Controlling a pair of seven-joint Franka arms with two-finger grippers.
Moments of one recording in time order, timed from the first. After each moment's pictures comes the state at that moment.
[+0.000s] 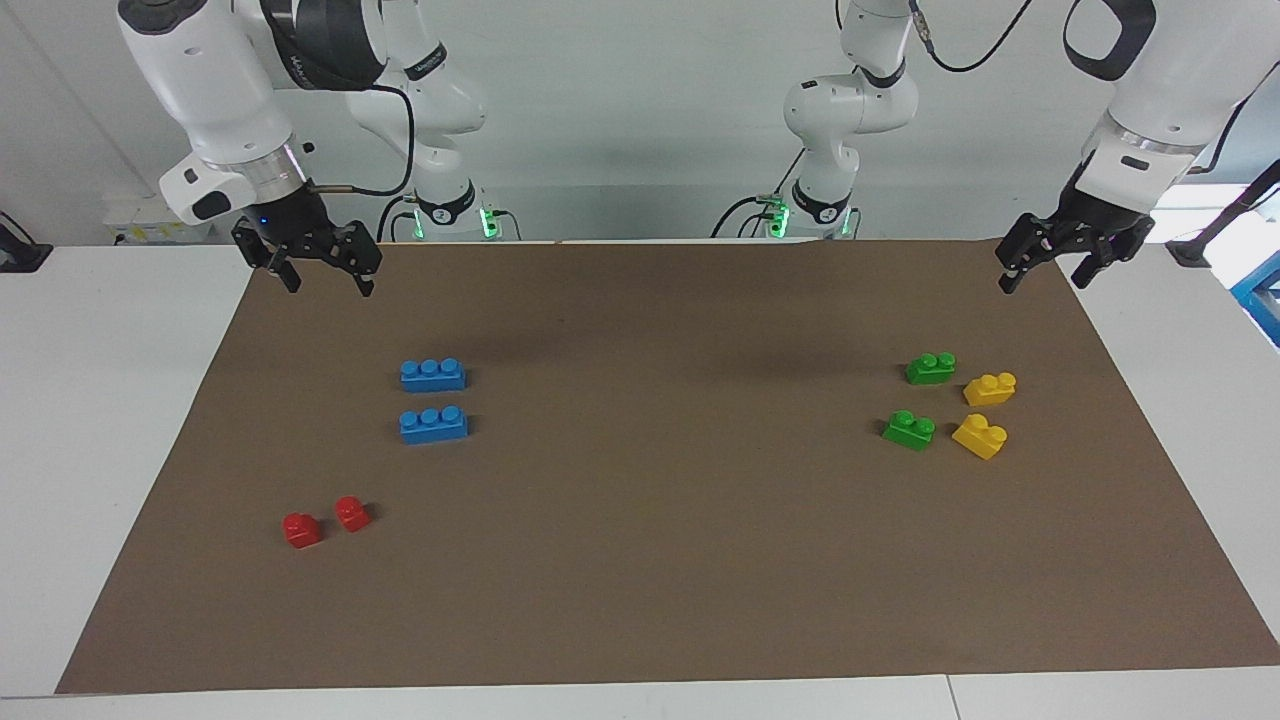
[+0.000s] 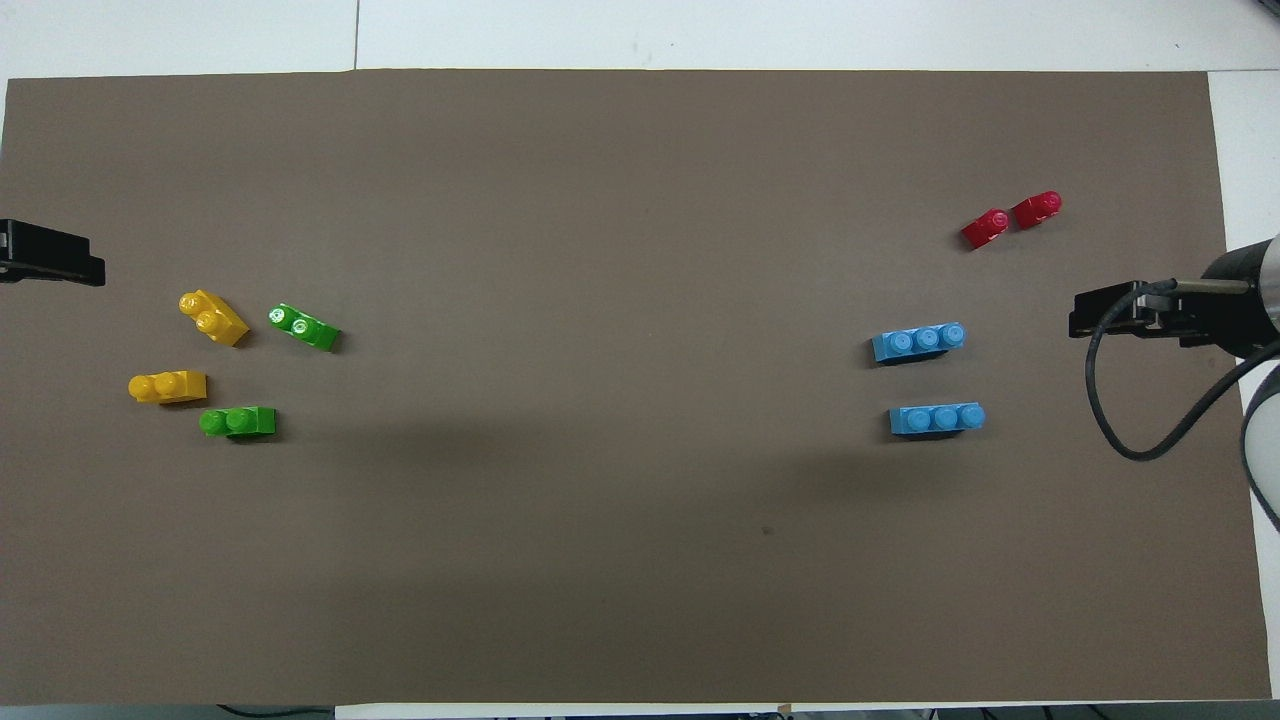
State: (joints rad) left arm 0.05 0.01 -0.03 -1.57 0.00 1.65 0.03; right arm -0.06 -0.11 0.05 -1.82 0.02 1.73 0.11
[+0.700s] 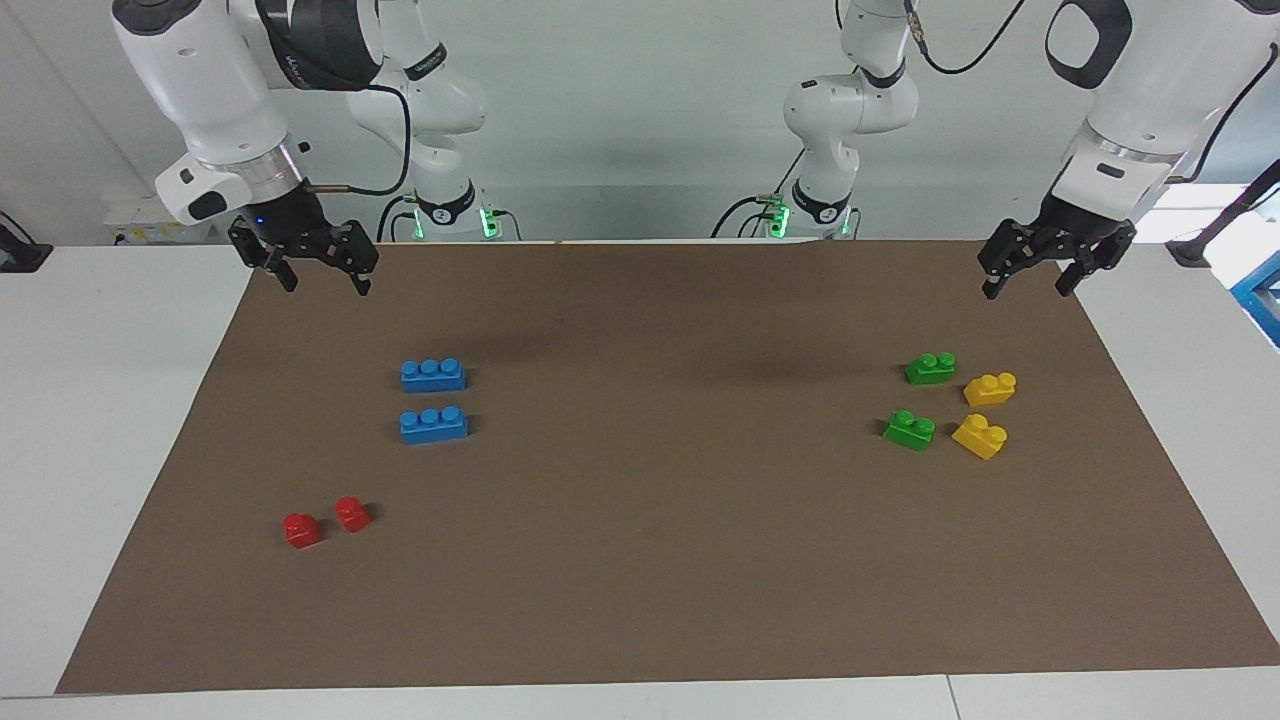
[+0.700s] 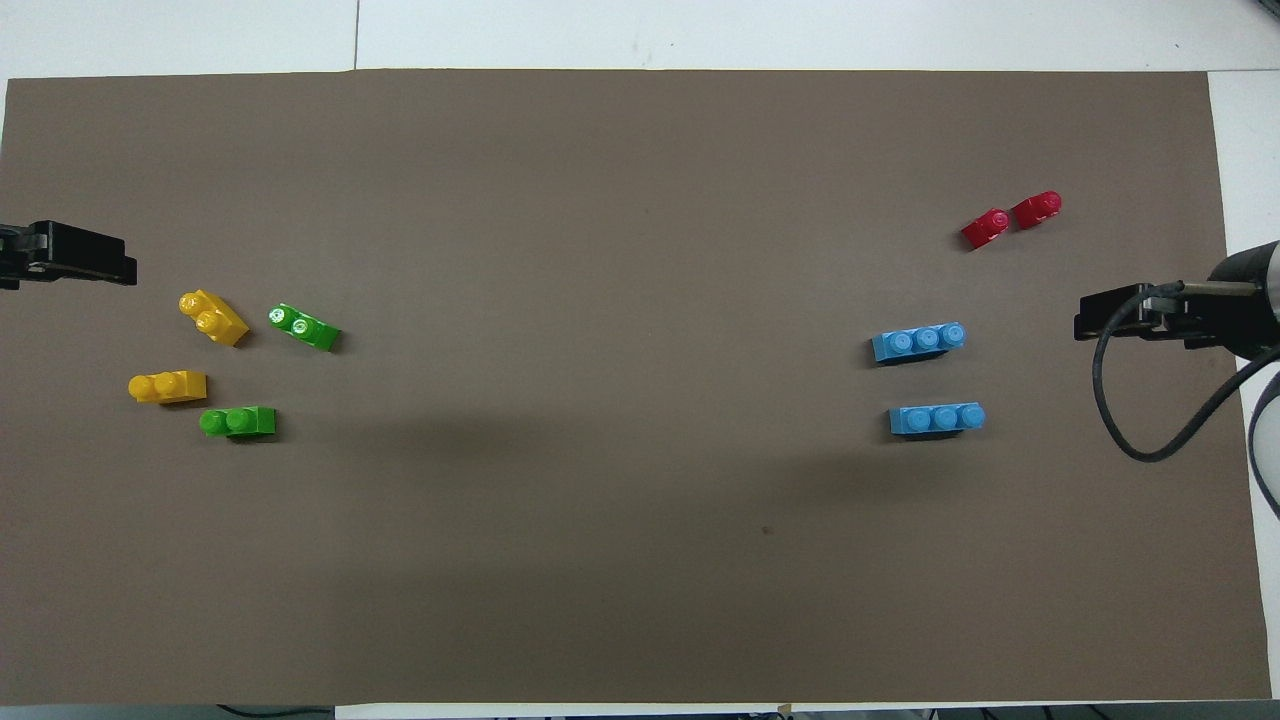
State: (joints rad) left arm 0.02 0.01 -0.05 -1.58 0.00 1.67 0.03; right arm -0.07 -0.11 0.05 -1.82 0.02 1.72 0.09
